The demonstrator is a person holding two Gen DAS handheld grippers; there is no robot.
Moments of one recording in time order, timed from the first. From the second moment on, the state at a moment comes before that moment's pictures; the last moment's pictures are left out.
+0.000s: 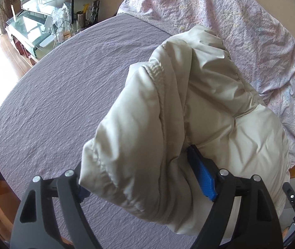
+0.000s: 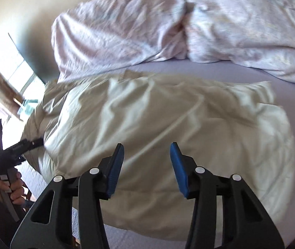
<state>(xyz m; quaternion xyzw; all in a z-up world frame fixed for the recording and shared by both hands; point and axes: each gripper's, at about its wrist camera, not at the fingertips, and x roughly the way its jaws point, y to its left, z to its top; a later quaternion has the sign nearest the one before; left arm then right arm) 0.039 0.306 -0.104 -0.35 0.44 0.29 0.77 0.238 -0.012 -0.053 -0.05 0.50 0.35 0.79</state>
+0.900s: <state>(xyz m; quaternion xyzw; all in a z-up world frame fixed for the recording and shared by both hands) 0.052 0.317 -0.114 -0.36 0.44 0.28 0.77 0.232 0.023 -0.118 -0.10 0.51 0.31 0.80</state>
